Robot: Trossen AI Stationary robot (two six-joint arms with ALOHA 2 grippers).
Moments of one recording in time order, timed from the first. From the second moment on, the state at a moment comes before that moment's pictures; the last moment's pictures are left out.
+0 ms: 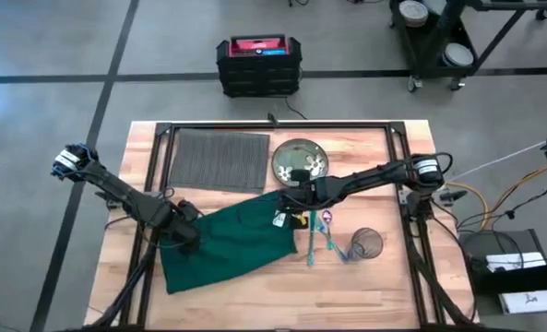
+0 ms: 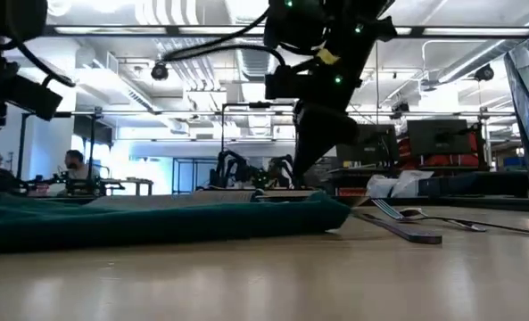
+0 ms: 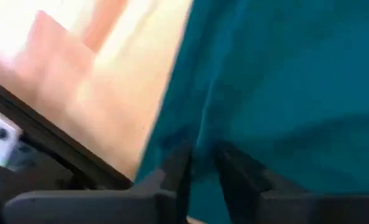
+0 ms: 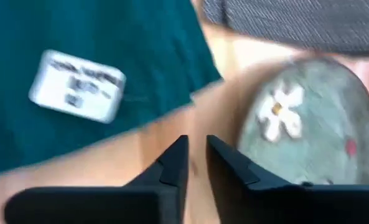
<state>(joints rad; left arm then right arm) -0.51 1.18 0.66 -1.11 0.01 -1.21 0.04 1.87 1.35 -0.64 0.37 -0.02</state>
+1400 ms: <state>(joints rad) -0.76 1.33 0.83 -0.88 -0.29 -1.28 0.16 1.96 1.29 -0.57 -0.07 0.03</state>
